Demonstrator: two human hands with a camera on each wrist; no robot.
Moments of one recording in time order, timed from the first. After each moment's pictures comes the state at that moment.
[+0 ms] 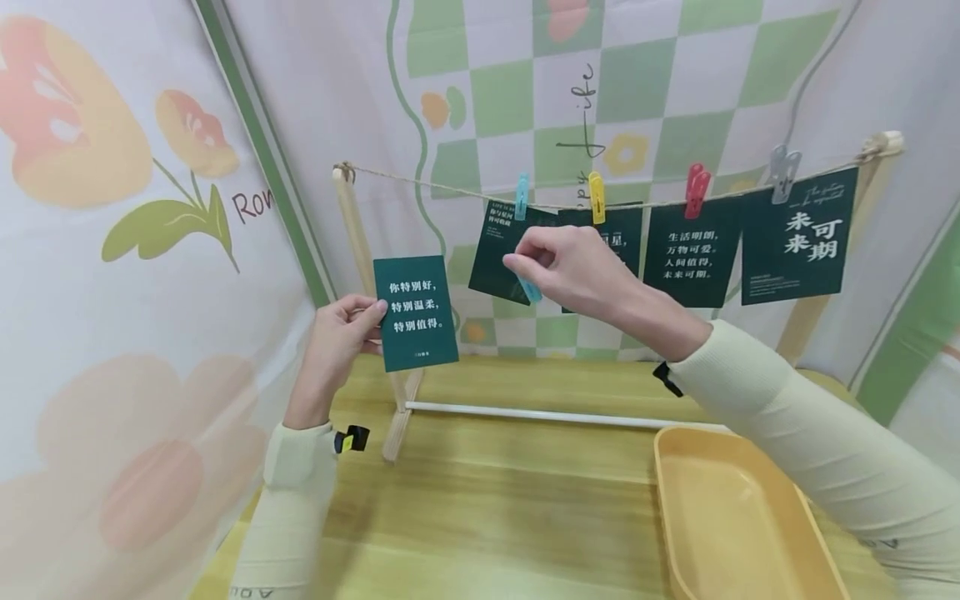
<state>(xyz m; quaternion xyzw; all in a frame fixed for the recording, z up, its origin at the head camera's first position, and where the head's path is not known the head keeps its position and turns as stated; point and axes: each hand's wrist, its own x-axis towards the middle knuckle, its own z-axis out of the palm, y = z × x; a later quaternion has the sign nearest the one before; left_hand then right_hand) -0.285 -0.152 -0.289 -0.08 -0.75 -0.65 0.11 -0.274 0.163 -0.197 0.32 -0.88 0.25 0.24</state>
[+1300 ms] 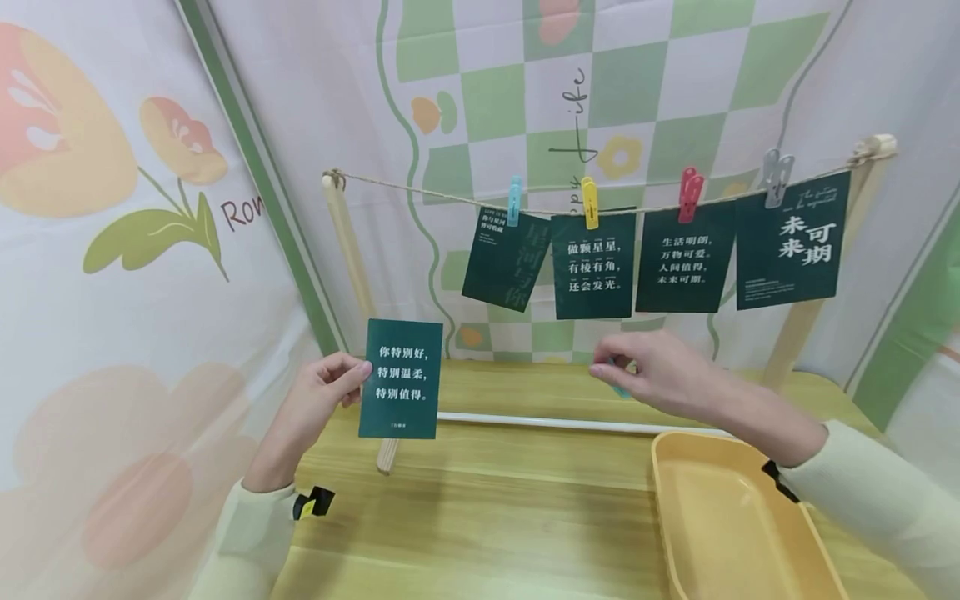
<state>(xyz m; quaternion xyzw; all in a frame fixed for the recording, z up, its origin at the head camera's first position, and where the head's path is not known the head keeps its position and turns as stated) -0.253 -0.175 -0.330 -0.09 -0.79 -0.60 0.06 -0.248 0.254 -0.283 0.37 -0.89 0.18 0.18</state>
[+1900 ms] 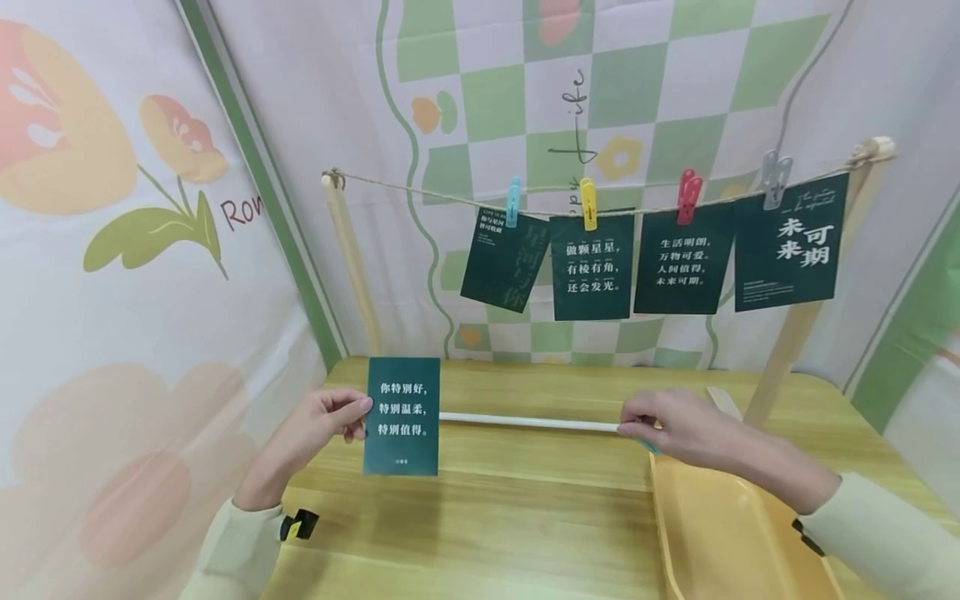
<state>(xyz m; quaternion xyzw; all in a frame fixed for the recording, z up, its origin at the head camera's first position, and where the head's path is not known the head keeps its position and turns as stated) -0.246 -0.192 -0.363 -0.14 -0.82 -0.55 -0.02 -0.245 0.293 -0.350 0.41 -0.89 0.13 0.16</state>
